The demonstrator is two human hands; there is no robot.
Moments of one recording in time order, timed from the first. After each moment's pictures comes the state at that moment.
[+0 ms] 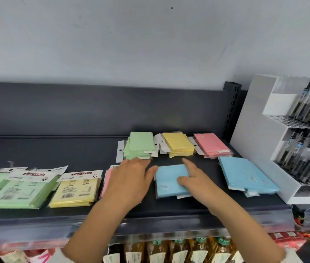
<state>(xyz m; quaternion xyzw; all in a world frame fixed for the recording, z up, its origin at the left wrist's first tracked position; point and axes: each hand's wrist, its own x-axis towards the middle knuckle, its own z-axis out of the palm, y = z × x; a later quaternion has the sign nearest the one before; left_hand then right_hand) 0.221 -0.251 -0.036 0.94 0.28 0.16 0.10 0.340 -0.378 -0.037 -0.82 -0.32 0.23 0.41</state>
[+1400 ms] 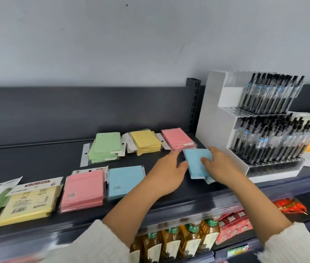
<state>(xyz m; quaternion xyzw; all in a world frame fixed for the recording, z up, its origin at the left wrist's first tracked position) 0.312 -0.342 -0.023 0.89 0.11 0.08 0.42 0.425 -0.463 -0.025 -0.94 -0.22 0.02 0.26</state>
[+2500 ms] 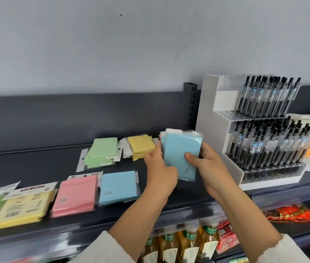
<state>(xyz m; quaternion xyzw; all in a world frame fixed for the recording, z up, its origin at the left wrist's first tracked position) 0.332 -0.364 -0.028 0.70 0.24 0.27 0.61 0.412 -0.454 -0.026 -0.64 -0.24 0.16 0.71</state>
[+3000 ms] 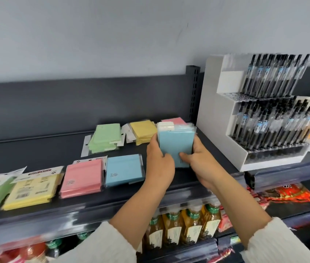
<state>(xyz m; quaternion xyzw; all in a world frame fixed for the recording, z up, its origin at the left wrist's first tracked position) 0.310 -0.368 -0.041 0.73 0.25 0.28 0.58 0.391 -0.442 -0.050 -0.66 -0.29 0.20 0.66</state>
